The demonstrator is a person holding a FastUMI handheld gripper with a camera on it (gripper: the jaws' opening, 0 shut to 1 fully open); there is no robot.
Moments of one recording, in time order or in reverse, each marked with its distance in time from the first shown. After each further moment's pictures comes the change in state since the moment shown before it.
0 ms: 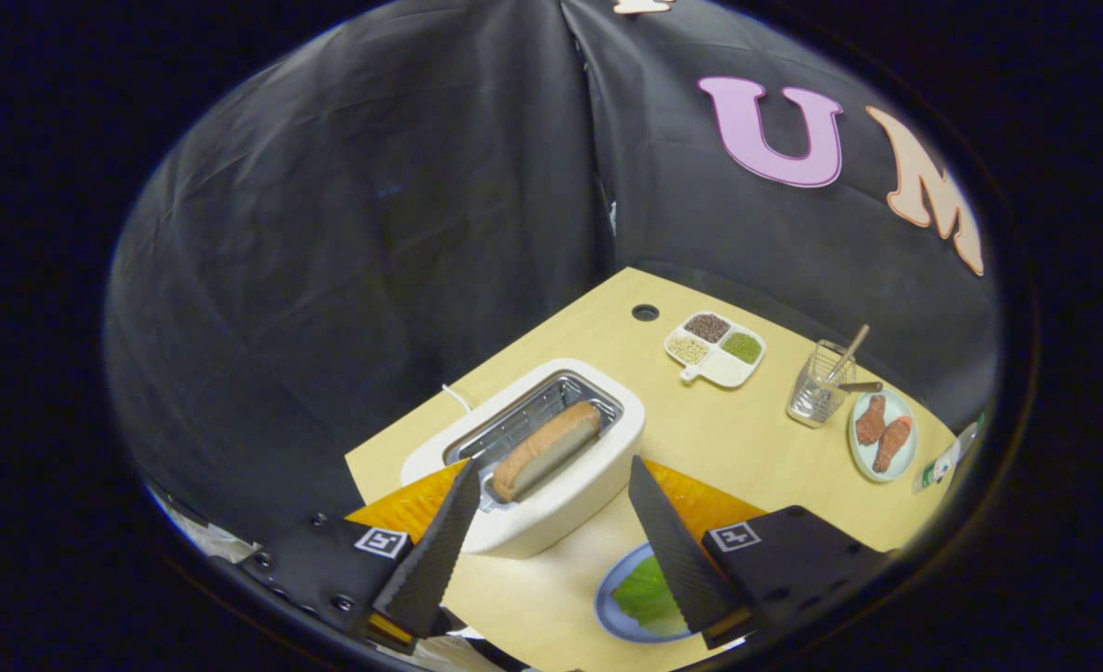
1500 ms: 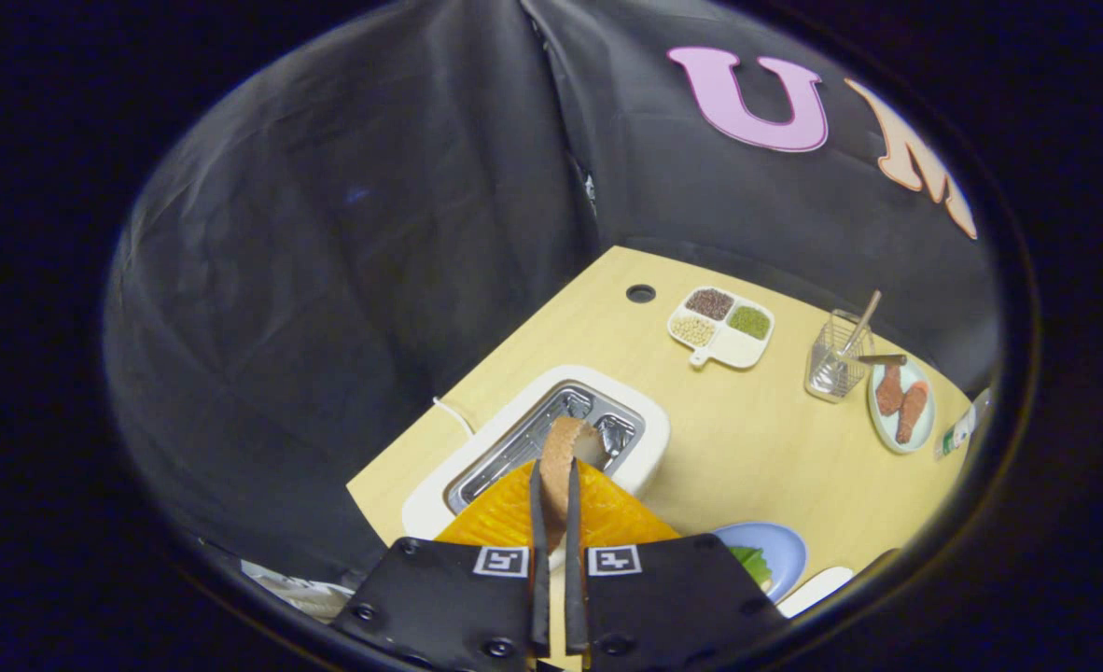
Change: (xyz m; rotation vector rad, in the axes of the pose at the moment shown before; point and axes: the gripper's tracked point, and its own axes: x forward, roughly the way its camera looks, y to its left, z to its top) arm 0.023 0.007 0.009 0.116 0.048 -0.024
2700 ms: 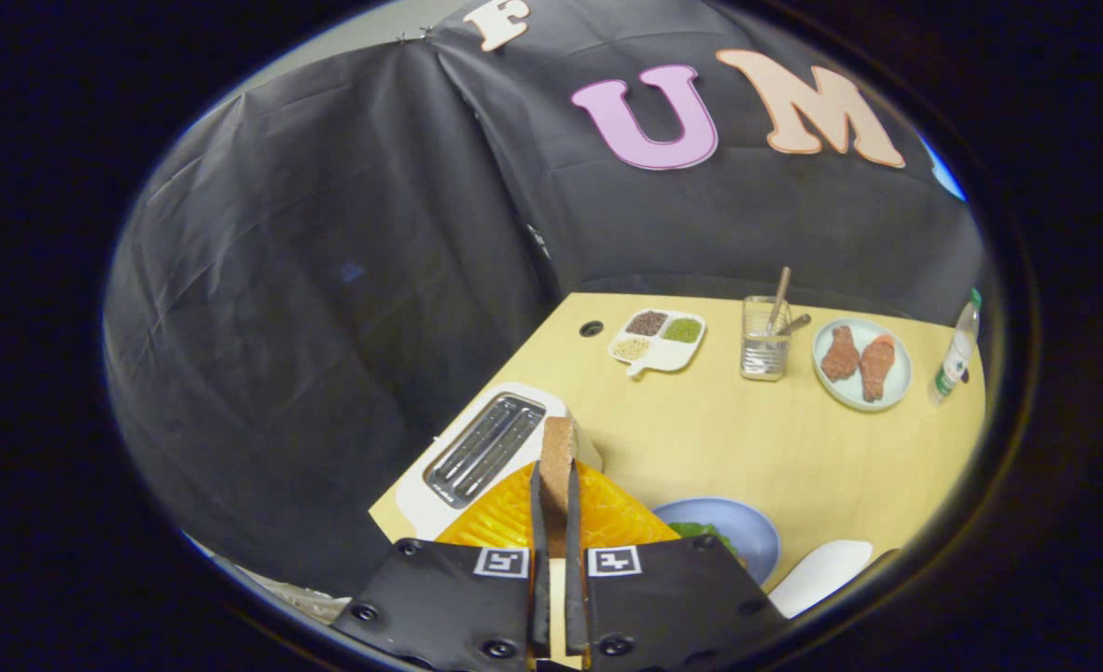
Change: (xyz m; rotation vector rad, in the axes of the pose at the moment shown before) arm -0.078 -0.091 -0.026 0.195 -0.162 0.024
